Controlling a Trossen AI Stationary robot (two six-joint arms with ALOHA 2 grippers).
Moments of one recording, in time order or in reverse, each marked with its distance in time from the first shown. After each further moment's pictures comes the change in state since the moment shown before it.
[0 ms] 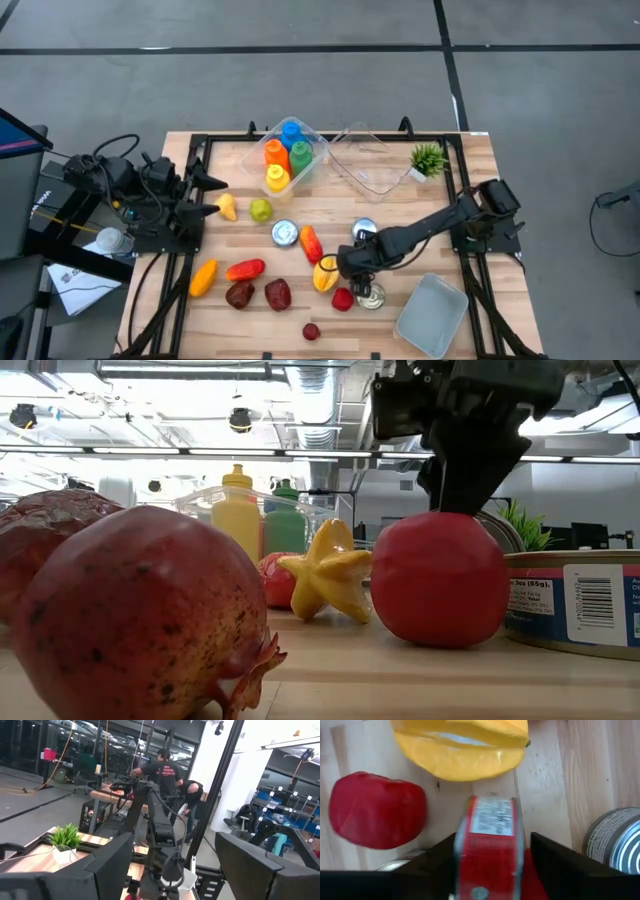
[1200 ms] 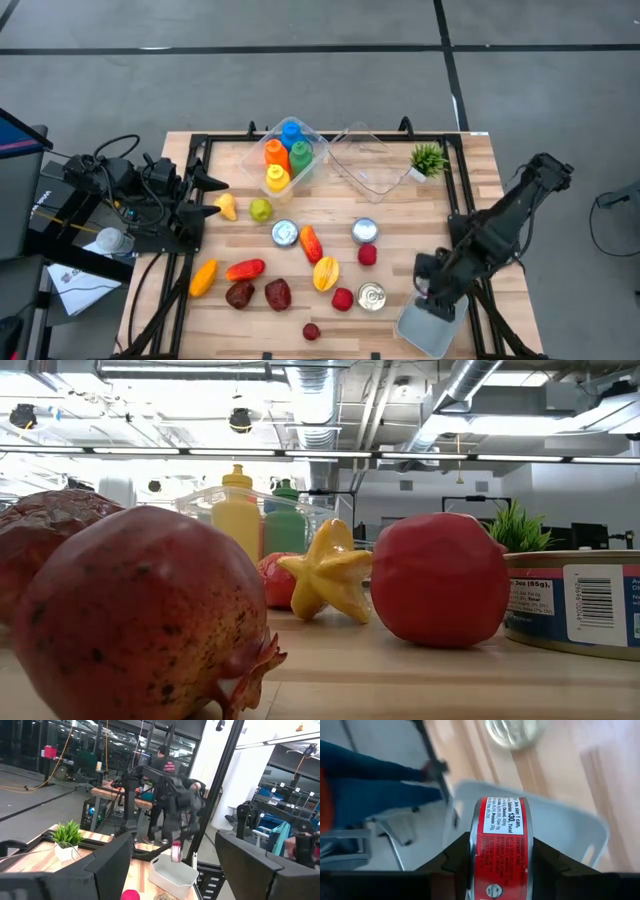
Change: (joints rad) left arm 0.000 0.000 0.000 -0.017 0.000 0.000; right arm 0.430 -0.562 -0.105 -0.315 -0.152 0.681
